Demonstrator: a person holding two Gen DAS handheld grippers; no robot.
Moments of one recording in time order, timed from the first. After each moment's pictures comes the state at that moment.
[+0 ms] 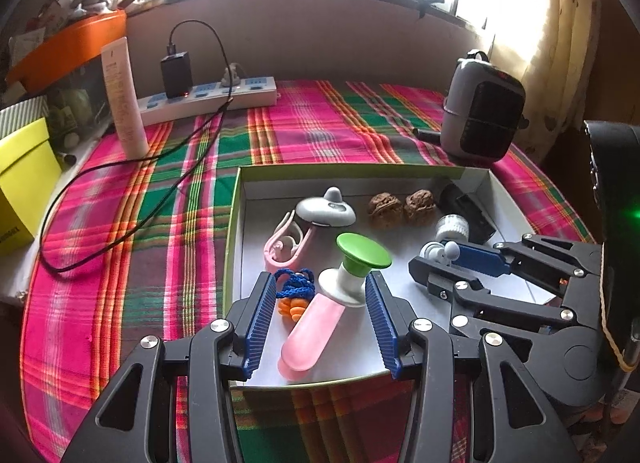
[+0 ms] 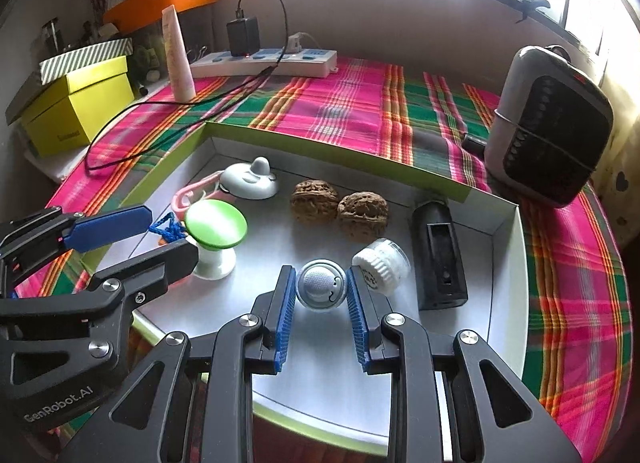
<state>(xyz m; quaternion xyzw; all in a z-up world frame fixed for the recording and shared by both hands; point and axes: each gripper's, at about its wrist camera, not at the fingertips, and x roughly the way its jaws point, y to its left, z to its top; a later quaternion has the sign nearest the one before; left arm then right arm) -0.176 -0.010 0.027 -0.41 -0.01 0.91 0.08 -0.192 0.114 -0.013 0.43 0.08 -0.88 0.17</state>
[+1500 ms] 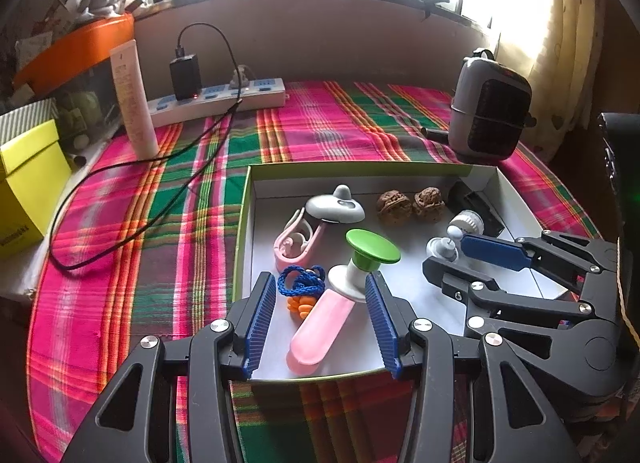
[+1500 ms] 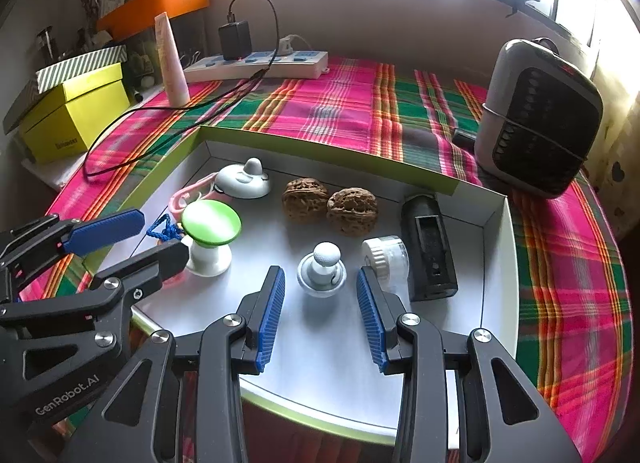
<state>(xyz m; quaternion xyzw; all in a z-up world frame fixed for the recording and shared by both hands) -0.173 -0.011 0.028 -0.40 0.00 0.91 0.06 -0.185 0.117 -0.010 0.43 0.07 -0.89 0.16</state>
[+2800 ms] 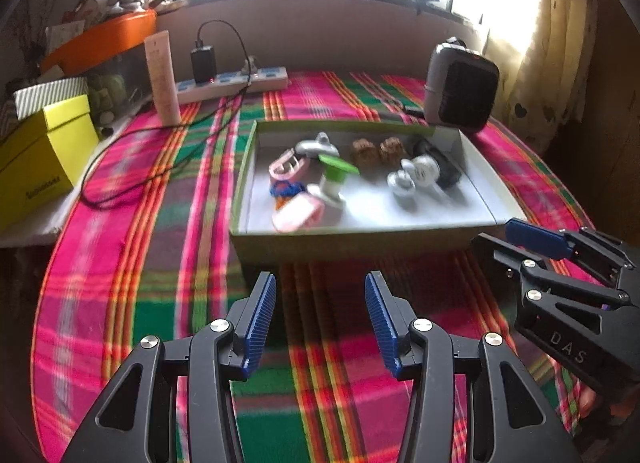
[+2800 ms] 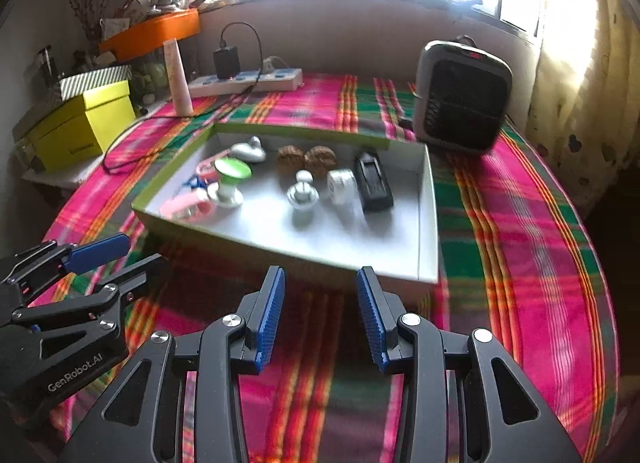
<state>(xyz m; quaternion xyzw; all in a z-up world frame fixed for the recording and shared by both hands) -0.088 0.001 0.028 -0.41 -0.01 0.91 0.05 -0.098 0.152 0.006 0.41 0.05 -0.90 0.11</state>
